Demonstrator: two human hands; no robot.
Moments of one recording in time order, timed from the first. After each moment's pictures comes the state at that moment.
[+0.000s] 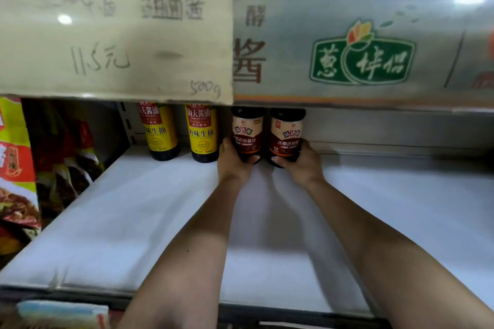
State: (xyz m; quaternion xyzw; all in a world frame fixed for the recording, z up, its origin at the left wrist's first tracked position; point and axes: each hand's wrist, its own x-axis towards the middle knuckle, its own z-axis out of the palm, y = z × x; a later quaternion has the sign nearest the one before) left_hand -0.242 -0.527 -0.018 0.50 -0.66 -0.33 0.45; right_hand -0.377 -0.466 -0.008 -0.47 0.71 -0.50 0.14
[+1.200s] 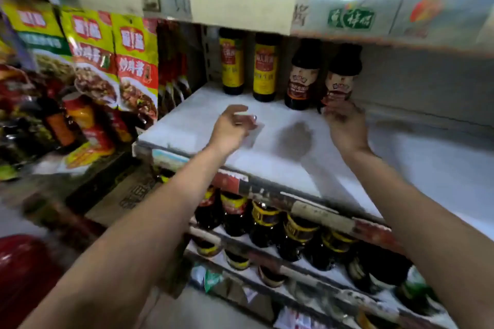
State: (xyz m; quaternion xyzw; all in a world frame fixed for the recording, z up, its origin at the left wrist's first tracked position) left_hand -0.109 -0.375 0.026 0.50 -0.58 -0.44 0.47; right_hand -0.326 -0.364 0.031 -0.49 0.66 -0.55 0.17
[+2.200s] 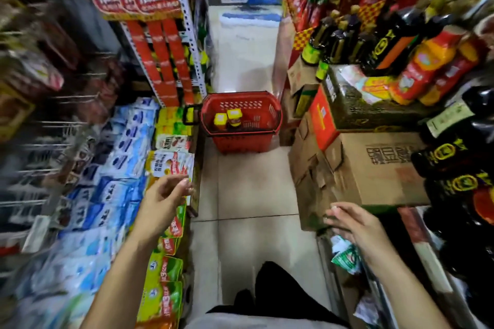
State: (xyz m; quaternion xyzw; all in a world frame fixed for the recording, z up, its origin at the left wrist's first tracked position) left_hand 0.273 0.098 -0.121 0.78 -0.02 -0.19 0.59; right_hand 0.087 -0.177 -0.138 -0.59 0.43 -0.06 0.68
